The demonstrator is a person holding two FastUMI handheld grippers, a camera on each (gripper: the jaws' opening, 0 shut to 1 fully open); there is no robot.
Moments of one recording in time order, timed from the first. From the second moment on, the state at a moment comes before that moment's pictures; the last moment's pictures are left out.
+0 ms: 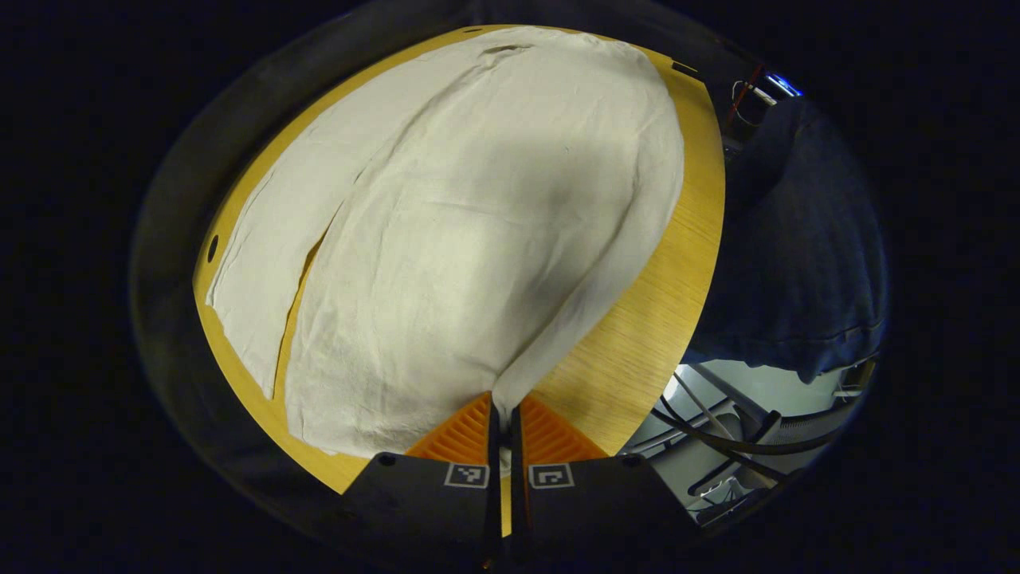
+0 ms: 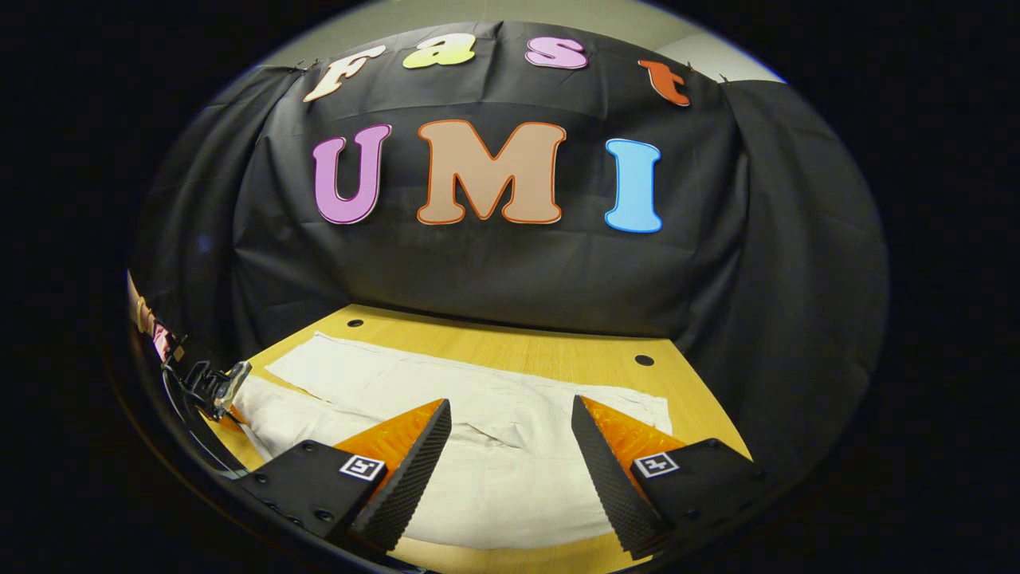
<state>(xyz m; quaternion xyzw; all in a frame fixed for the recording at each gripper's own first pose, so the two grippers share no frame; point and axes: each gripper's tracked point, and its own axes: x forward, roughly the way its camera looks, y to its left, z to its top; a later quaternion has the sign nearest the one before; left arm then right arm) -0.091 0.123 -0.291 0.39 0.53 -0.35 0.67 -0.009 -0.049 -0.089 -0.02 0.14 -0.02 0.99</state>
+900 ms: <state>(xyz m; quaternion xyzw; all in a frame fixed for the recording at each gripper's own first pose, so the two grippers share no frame) -0.089 0.124 -0.290 0.37 0.53 -0.32 0.69 -0.036 -0.156 -0.234 -0.24 0.39 0.16 0.87</state>
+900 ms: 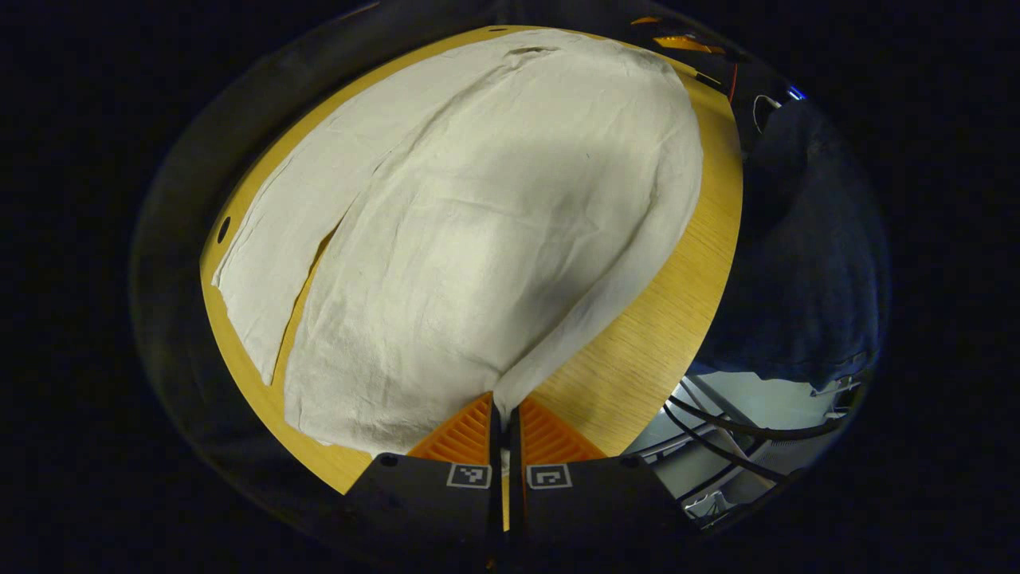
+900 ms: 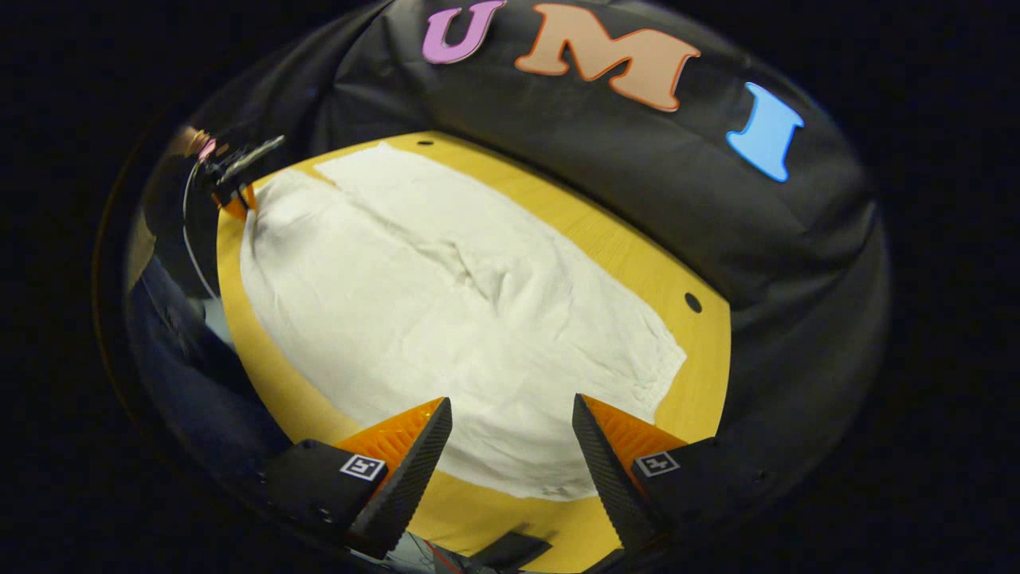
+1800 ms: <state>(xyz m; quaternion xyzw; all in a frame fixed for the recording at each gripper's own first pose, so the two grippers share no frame) -0.088 0.124 -0.291 0.38 0.54 -0.29 0.69 -0.091 -0.188 -0.333 -0.34 0.56 0.31 0.69</state>
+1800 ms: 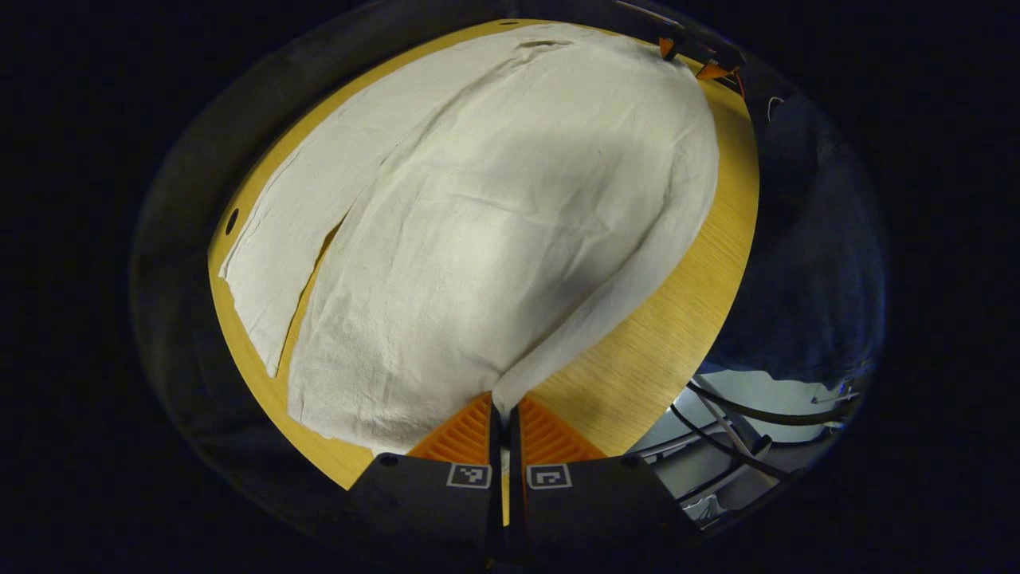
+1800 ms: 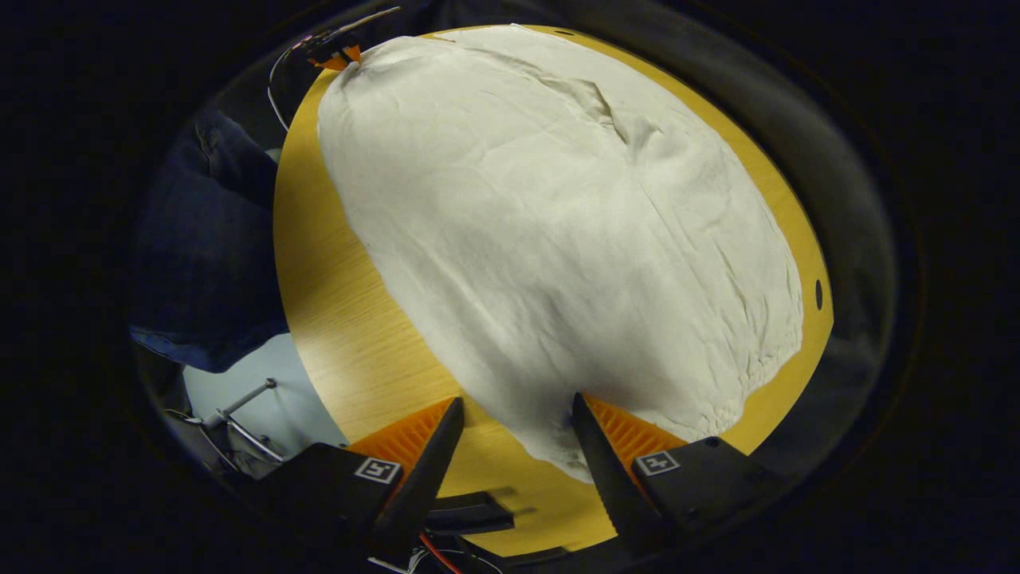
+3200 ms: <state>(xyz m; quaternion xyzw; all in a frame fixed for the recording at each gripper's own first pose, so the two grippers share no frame) -0.065 0.111 -0.264 0.24 0.45 -0.16 0.85 -0.064 -0.197 -0.299 -0.19 0.50 0.01 0.84</state>
